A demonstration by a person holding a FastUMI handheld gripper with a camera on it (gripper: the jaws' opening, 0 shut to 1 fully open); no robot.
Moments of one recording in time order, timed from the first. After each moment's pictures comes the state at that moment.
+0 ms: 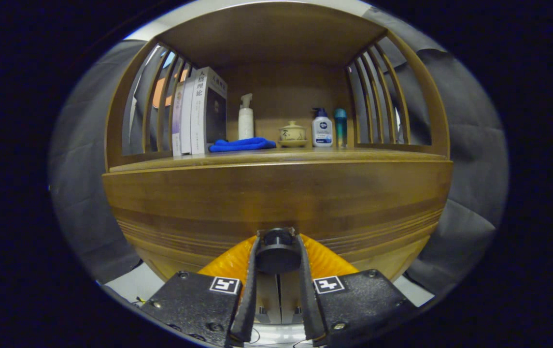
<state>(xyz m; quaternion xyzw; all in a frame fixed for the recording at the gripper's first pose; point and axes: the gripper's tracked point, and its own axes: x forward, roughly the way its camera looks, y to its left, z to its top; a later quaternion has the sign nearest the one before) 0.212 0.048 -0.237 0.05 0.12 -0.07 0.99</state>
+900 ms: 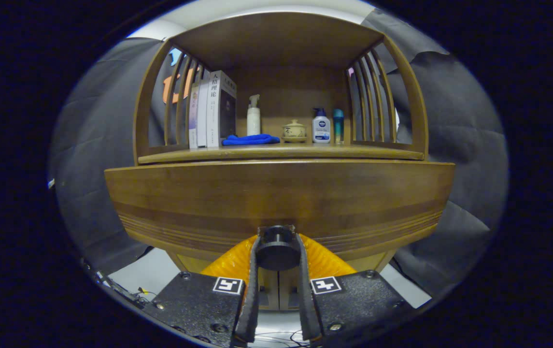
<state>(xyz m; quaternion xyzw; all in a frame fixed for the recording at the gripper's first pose) 0.132 0.058 -0.240 0.03 0.13 -0.06 0.99</state>
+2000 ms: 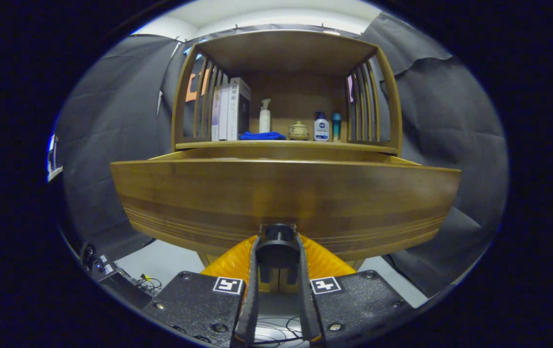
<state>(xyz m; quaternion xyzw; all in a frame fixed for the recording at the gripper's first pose) 0.027 0.077 -0.254 0.02 0.13 -0.04 0.99</state>
